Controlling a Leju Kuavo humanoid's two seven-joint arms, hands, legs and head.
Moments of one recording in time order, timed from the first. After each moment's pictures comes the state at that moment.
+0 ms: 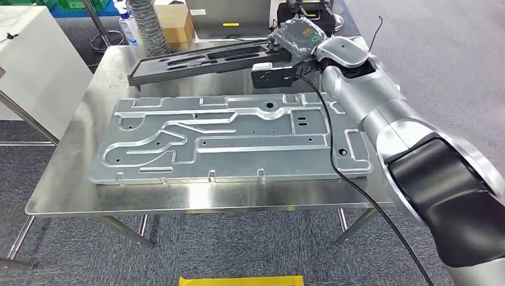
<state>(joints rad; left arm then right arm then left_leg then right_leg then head) -0.10 -0.20 1.17 -0.20 -1.24 0.12 -0.29 -1.40 -0.12 0.80 -0.46 0.94 -0.02 -0.25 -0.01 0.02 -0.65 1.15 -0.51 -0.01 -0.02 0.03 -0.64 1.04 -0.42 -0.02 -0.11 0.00</state>
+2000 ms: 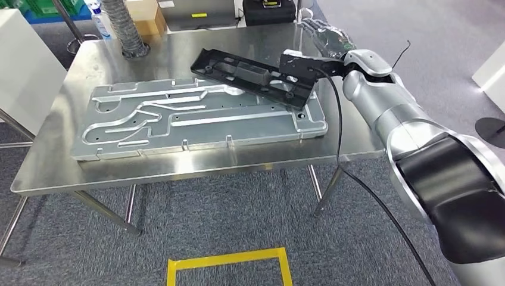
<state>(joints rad) -0.10 -0.19 1.22 -0.19 -1.20 0.03 -0.15 -1.38 -0.15 0.71 -0.27 0.78 -0.11 -0.17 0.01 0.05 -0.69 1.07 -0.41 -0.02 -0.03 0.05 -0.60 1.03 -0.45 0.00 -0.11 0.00</state>
